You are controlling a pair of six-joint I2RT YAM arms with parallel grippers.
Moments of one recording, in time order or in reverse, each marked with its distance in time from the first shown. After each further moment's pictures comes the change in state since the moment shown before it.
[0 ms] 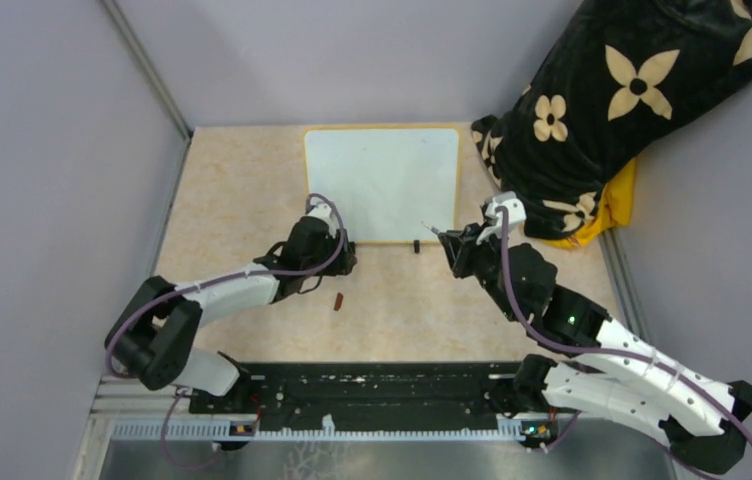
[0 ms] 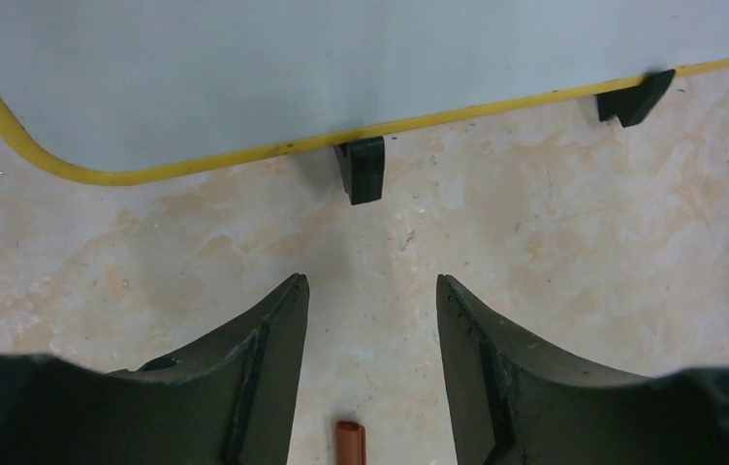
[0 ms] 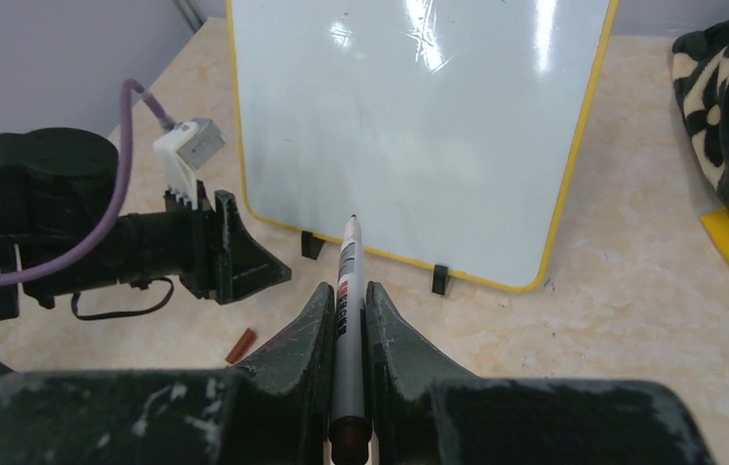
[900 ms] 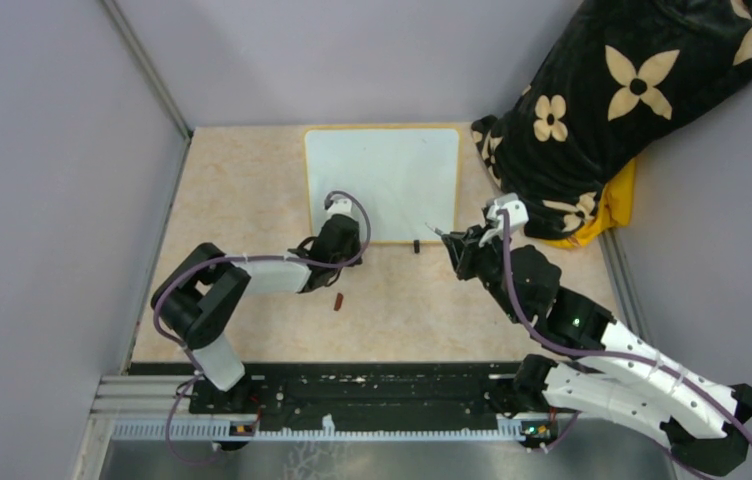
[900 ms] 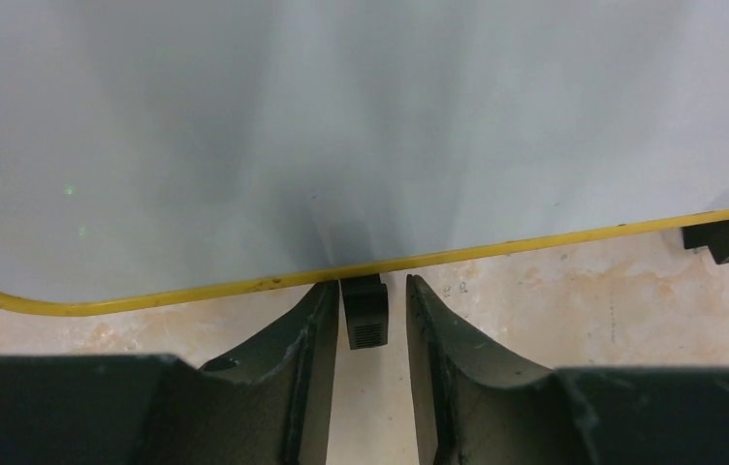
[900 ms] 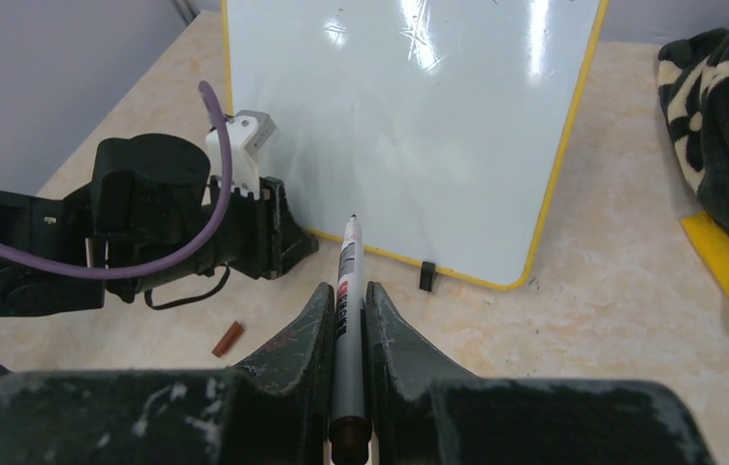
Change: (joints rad) left arm -0.079 0.303 0.132 0.169 -0.272 0.000; right arm 0.000 -0.031 0.000 -0.025 -0.001 -0.034
